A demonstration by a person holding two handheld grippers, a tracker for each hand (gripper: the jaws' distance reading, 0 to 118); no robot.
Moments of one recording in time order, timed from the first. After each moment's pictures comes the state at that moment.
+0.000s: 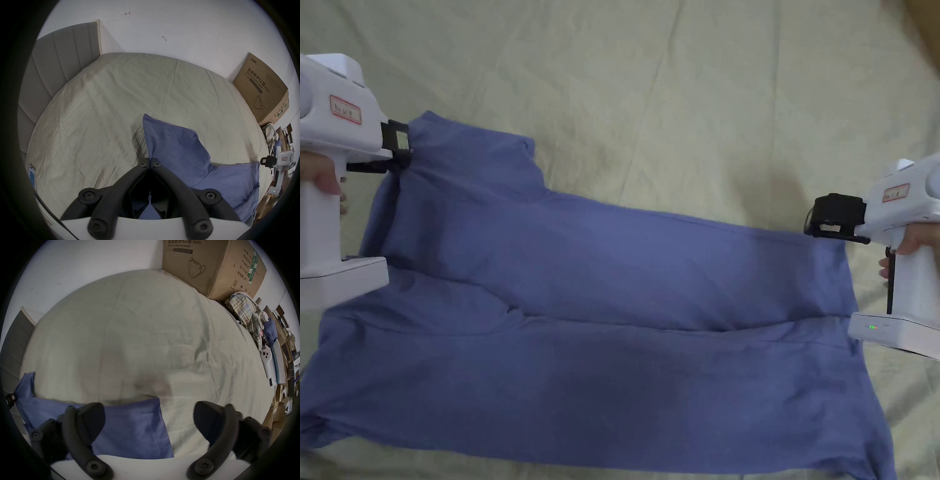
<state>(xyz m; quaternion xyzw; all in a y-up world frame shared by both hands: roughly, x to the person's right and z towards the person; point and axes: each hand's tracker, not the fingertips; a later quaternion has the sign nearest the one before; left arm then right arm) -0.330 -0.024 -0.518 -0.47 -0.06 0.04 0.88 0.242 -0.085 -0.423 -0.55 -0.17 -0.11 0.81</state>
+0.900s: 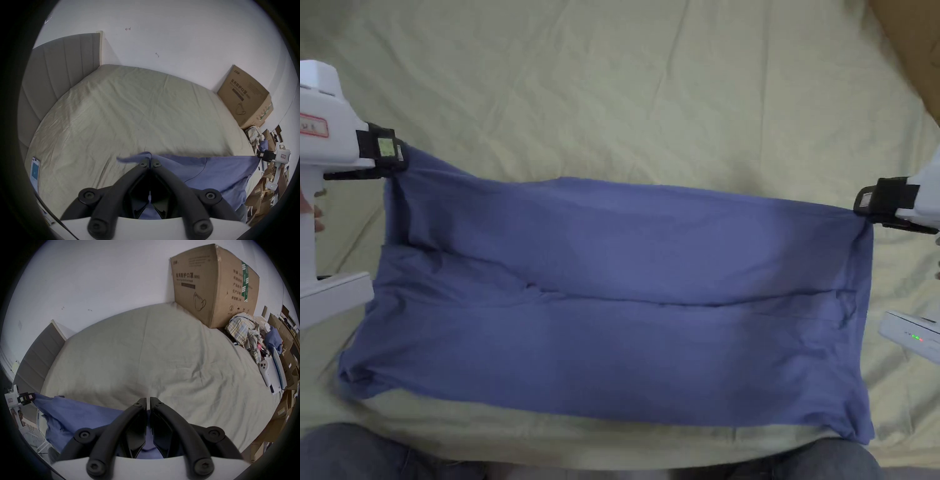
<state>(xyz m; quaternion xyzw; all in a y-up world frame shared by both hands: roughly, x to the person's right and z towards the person) -0.370 0.036 -0.415 -0.41 -0.11 0.08 0.90 0.228 0.024 -0.303 -0.40 -0.08 -0.13 0.90</state>
